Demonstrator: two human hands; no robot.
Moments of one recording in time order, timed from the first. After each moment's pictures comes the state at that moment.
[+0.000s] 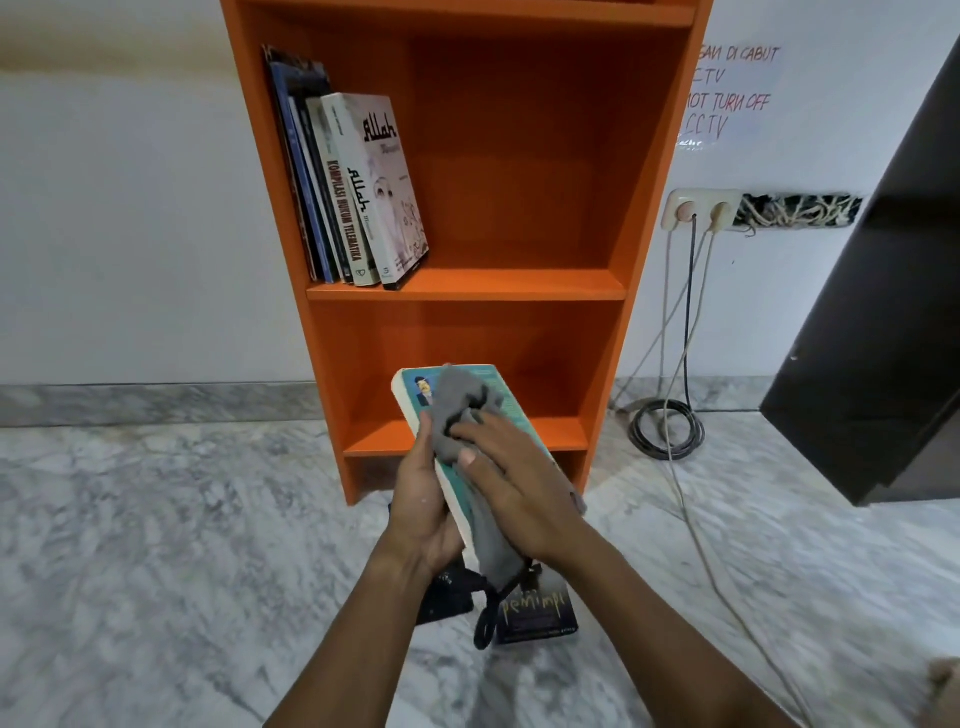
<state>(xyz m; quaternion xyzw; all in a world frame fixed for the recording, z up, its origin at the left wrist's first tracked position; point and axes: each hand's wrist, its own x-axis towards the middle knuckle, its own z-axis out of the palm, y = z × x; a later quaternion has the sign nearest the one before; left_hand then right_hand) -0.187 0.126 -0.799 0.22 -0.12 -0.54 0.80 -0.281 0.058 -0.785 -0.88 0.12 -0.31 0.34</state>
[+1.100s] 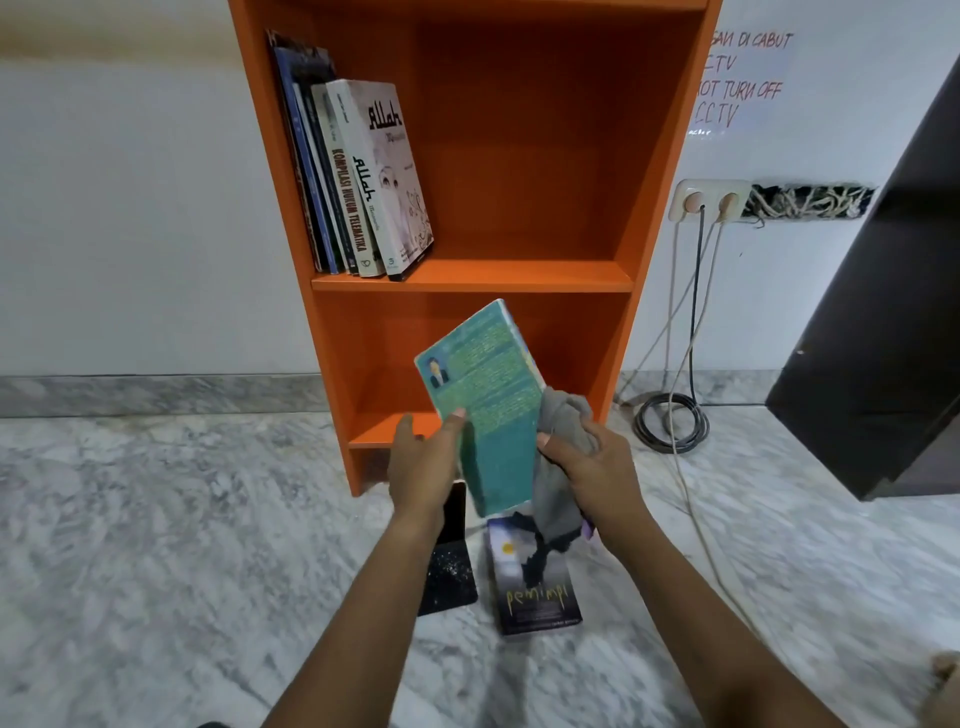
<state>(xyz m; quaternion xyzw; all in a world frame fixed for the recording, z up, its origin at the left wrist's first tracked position) -0.181 0.124 -0.783 0.70 -0.12 -0.26 0.66 -0.313 0.011 -0.808 -0.69 0.31 -0.38 0.54</state>
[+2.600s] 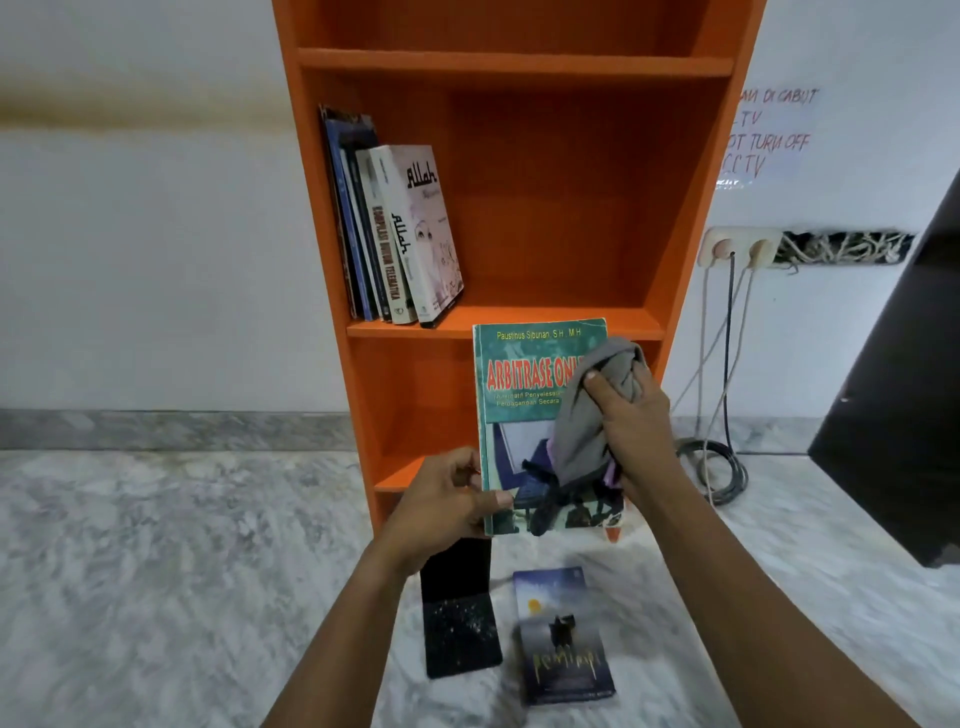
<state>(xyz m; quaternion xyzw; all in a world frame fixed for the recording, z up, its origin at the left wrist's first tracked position) -0.141 0.144 -0.775 0.66 -0.37 -0.32 0.57 -0.265 -0.033 -0.737 -0.62 0.26 -0.48 0.57</state>
